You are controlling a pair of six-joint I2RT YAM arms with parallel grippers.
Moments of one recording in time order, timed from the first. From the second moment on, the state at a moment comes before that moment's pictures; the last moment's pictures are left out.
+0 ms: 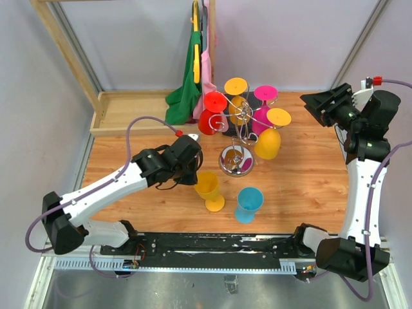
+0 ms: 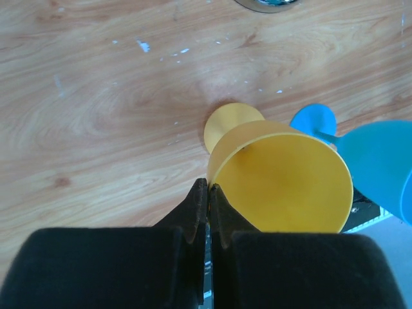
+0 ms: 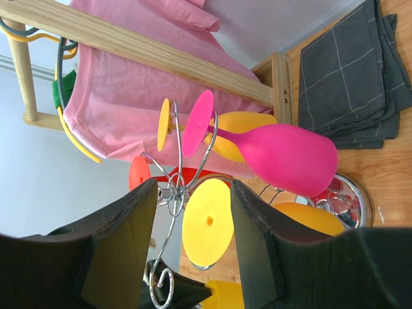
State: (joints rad) left arm -0.91 1.28 1.14 -0.81 -0.14 -0.68; right arm -0.30 1.11 1.31 -0.40 -0.73 0.91
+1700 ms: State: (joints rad) left arm -0.91 1.13 1.79 -0.27 -0.39 -0.36; right arm -0.25 1.06 1.25 -0.05 -0.86 1.01
